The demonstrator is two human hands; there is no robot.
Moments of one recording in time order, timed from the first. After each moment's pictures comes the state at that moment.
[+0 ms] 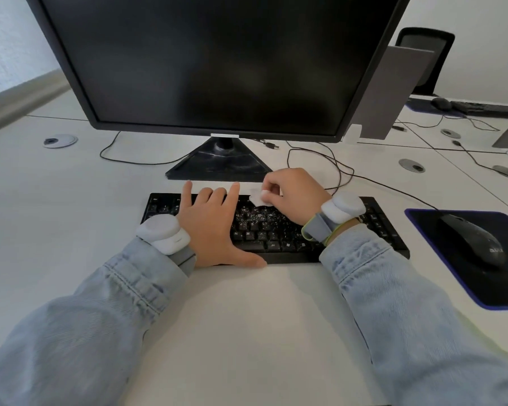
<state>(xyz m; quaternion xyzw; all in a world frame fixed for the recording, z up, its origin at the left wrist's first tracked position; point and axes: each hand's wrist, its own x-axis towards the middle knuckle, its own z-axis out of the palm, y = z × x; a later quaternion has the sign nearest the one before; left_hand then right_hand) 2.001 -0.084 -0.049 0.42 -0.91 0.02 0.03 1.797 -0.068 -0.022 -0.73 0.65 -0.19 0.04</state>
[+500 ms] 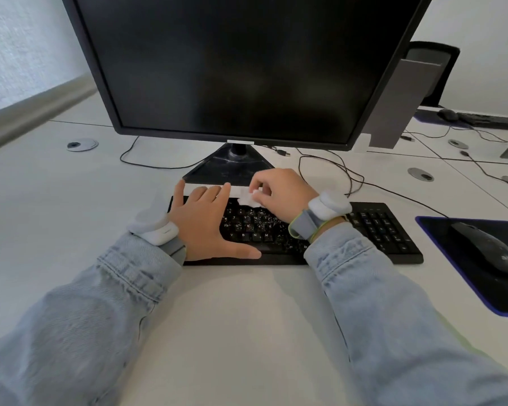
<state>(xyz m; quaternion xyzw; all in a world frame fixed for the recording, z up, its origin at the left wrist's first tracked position) 2.039 -0.095 -0.036 0.43 -0.90 -0.02 0.02 1.841 -0.079 -0.012 -0.74 0.64 -0.20 0.05</state>
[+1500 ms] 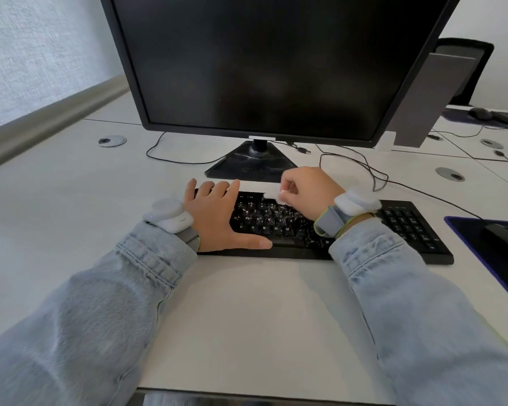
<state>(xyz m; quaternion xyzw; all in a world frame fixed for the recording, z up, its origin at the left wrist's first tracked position) 2.055 -0.096 -0.043 0.47 -0.88 -0.02 0.02 1.837 -0.076 -0.017 -0.72 0.68 -0.15 0.01</state>
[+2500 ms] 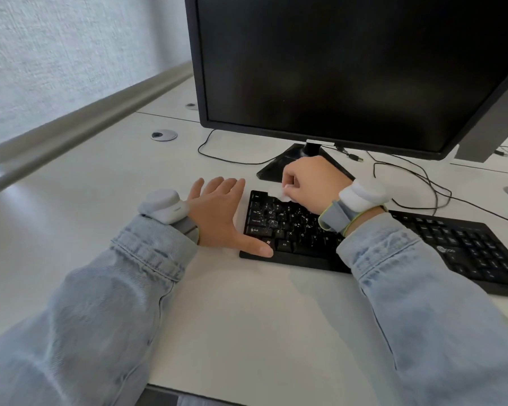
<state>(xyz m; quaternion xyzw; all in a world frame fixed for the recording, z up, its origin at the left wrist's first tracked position) 2.140 -0.122 -0.039 0.49 -0.87 -0.08 -0.01 1.928 -0.124 -0.005 -0.78 0.62 -0.11 -0.02</state>
